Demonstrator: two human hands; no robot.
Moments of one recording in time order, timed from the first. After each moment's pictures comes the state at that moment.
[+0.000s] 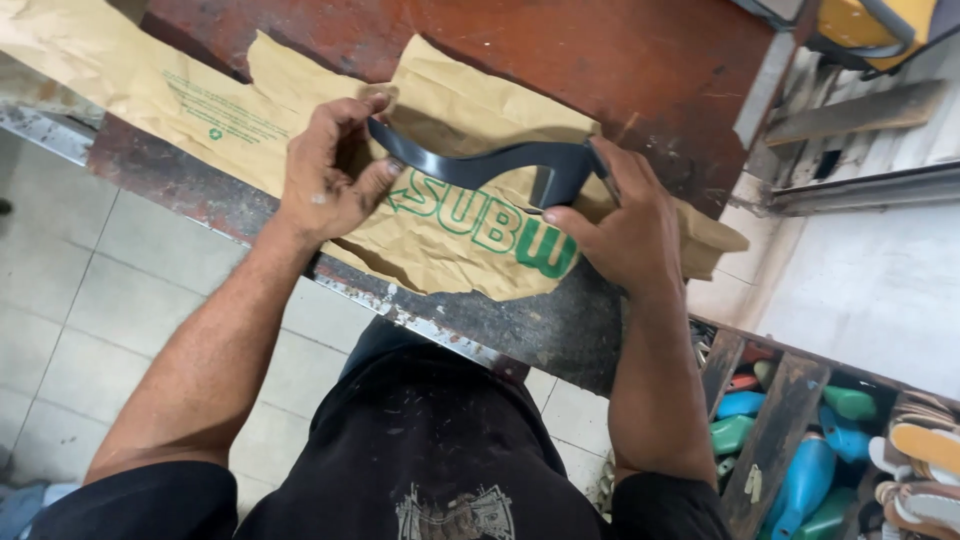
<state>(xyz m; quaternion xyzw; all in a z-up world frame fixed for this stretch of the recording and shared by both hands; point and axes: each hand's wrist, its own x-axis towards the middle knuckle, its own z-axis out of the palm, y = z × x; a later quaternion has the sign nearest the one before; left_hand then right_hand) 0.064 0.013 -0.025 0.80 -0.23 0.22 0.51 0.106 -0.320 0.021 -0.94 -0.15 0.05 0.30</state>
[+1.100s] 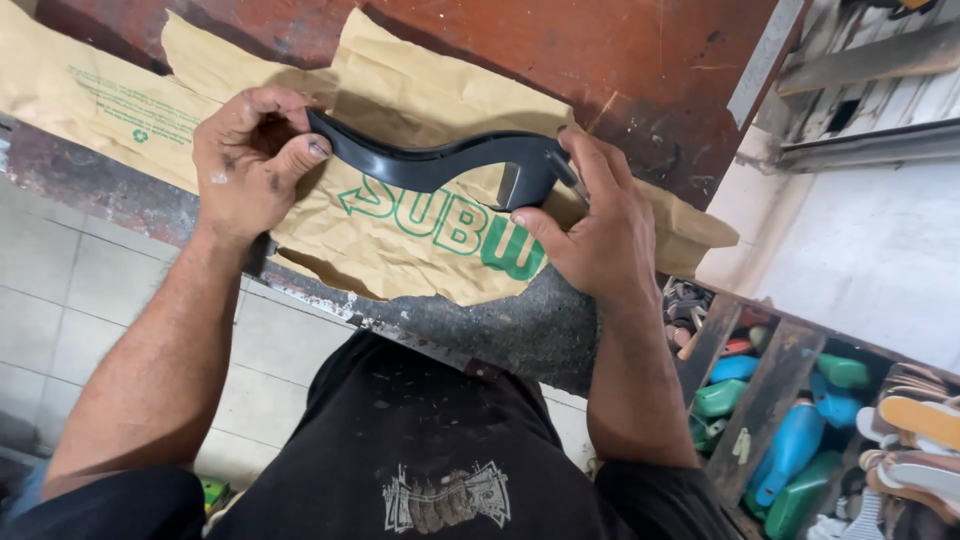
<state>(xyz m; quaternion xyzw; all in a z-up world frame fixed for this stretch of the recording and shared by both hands) 0.062 0.025 -0.044 0.73 -0.06 0.13 0.67 0.107 -0.330 0.010 -0.93 -0.19 0.06 0.32</state>
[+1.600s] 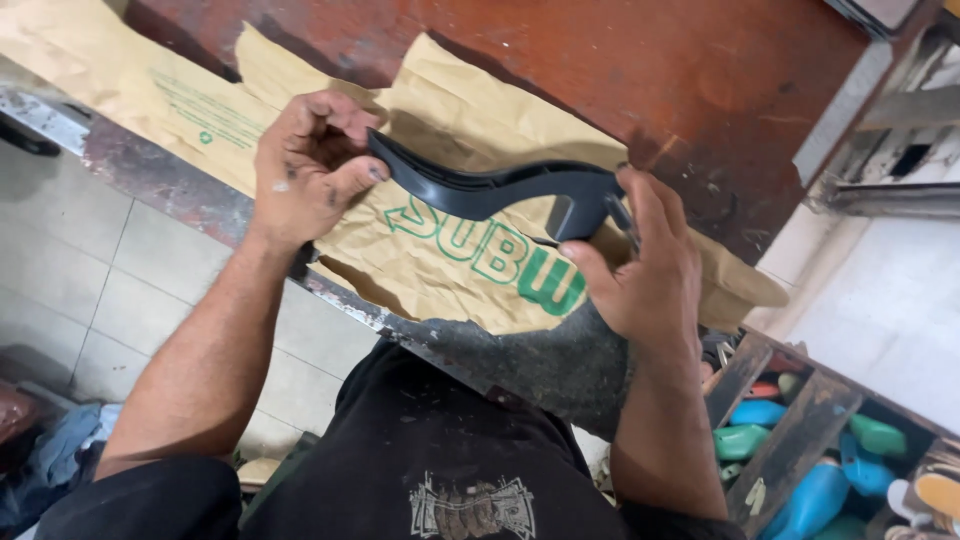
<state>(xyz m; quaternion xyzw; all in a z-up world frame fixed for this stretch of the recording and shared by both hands) 0.065 0.023 -0.035 0.74 -0.02 0.11 0.66 0.110 -0.333 0.003 -0.92 -0.21 0.02 0.33</state>
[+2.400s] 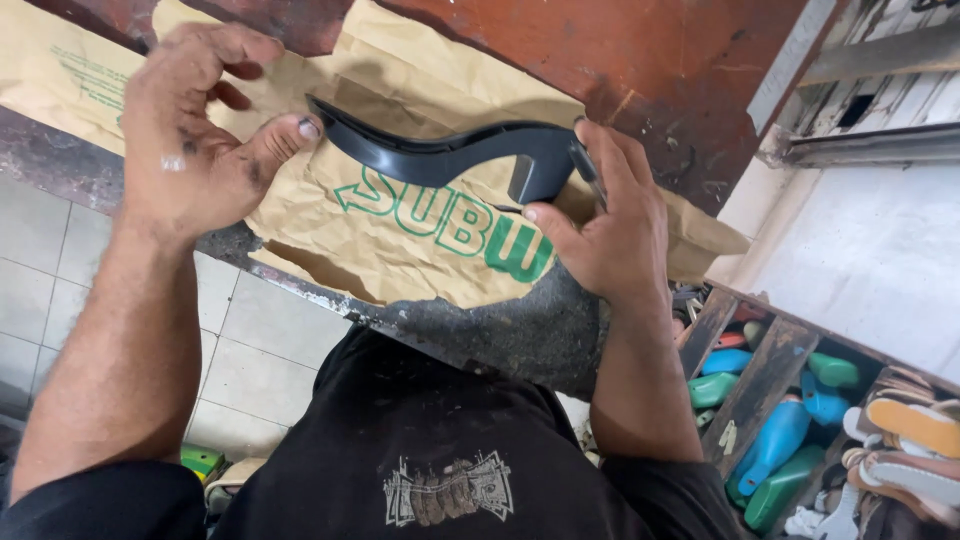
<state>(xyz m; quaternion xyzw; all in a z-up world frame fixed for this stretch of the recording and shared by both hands) 0.068 0.038 0.028 0.90 -0.10 0.12 0.40 0.116 -0.333 0.008 -0.92 -0.17 0.08 0.33</state>
